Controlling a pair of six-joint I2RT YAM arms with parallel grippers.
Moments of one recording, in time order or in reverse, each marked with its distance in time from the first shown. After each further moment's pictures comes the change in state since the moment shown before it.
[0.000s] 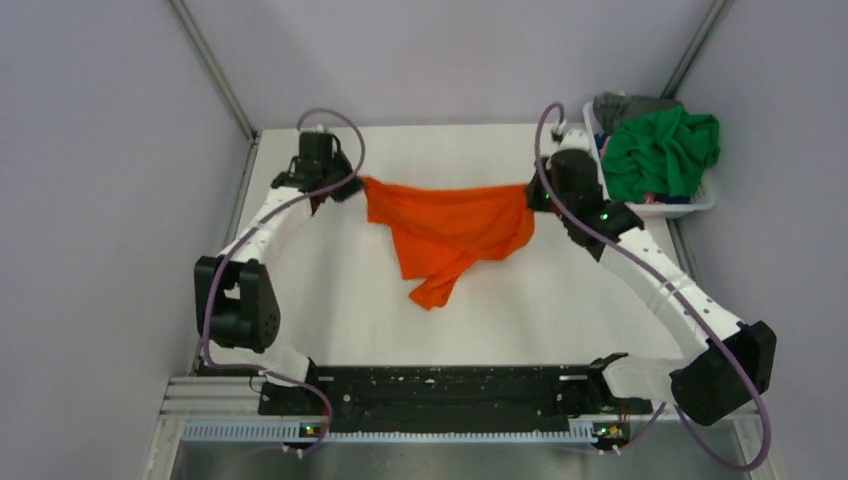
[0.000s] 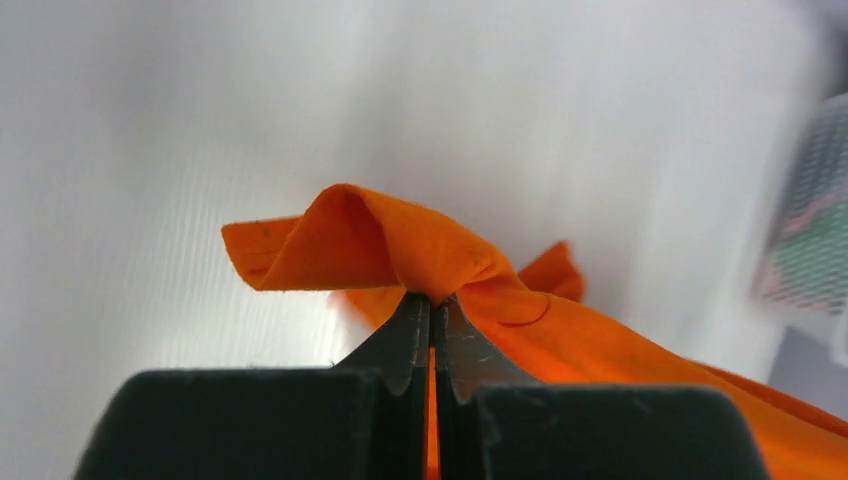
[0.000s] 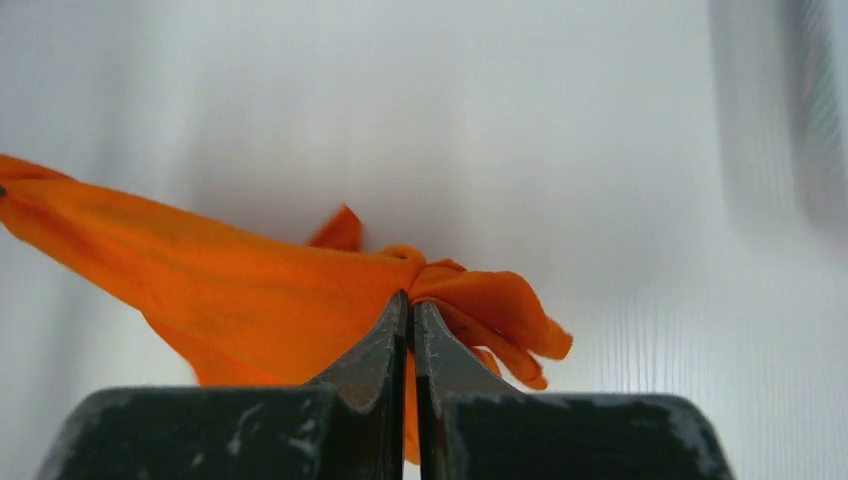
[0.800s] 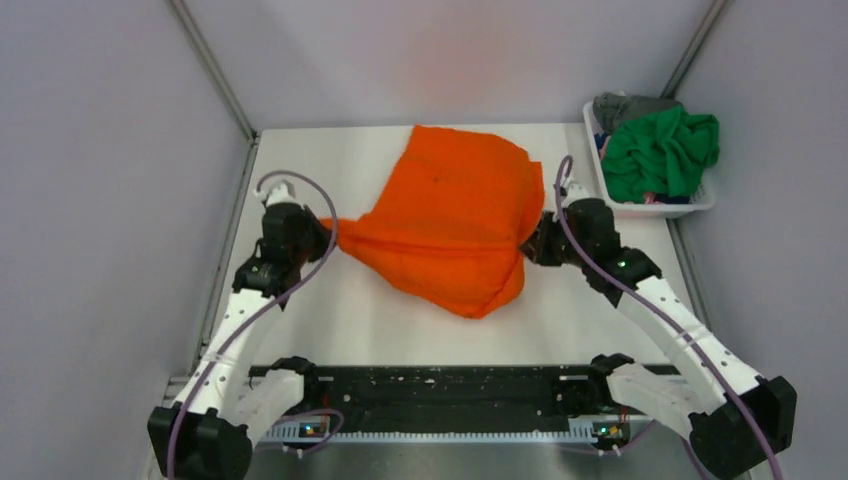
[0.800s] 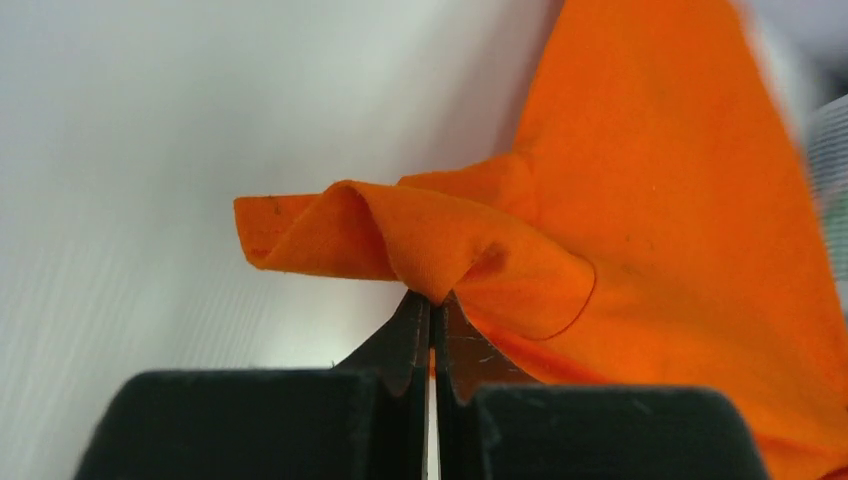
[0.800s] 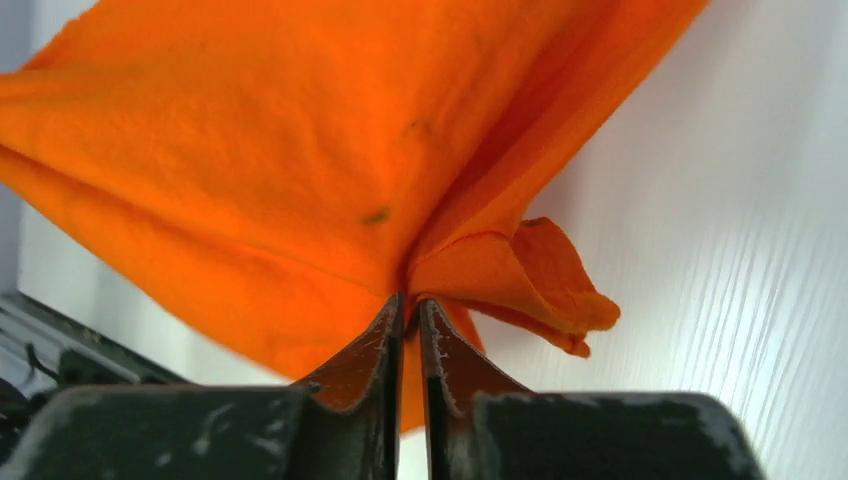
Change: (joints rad) left arm 0.002 -0.703 -0.246 -0.048 -0.190 0.103; right arm -0.085 -0.253 -0.108 -0.024 -0.336 0.039
